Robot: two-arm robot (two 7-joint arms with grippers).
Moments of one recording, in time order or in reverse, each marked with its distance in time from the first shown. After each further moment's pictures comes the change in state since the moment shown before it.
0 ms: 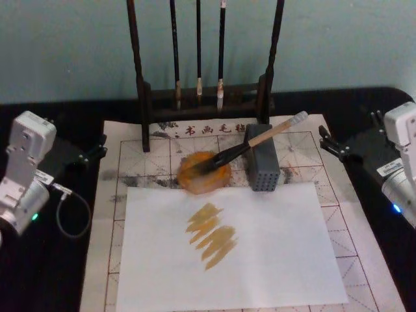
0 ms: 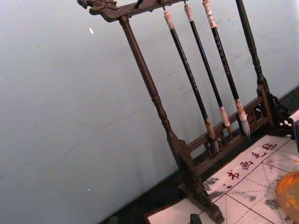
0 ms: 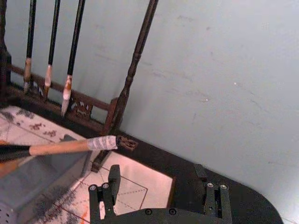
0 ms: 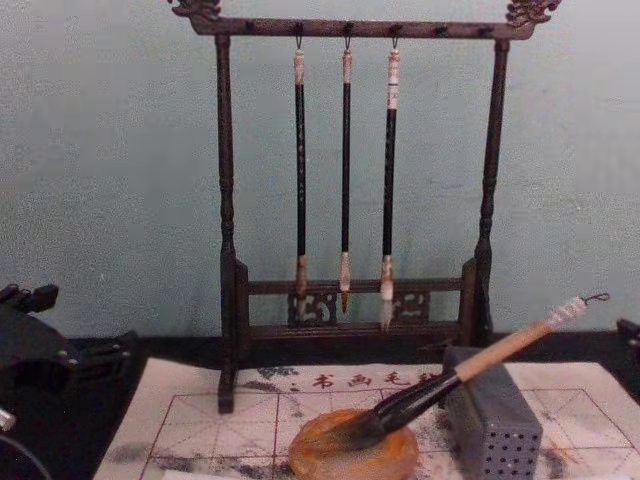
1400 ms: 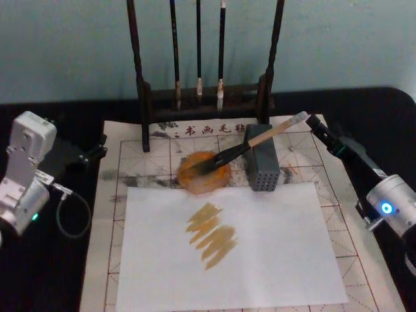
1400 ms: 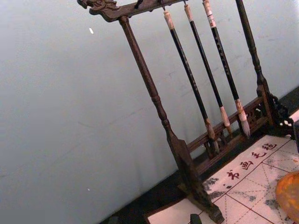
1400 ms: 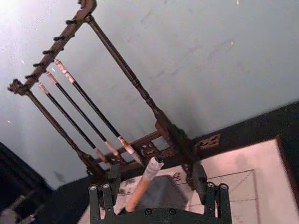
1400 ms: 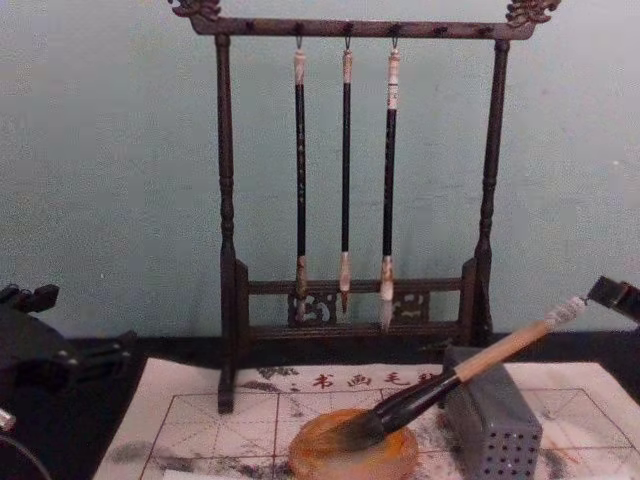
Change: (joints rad) left arm 0.000 0.000 0.000 0.000 0.000 0.000 0.000; right arm -0.026 -0.230 0.219 0.117 0.718 0.177 0.452
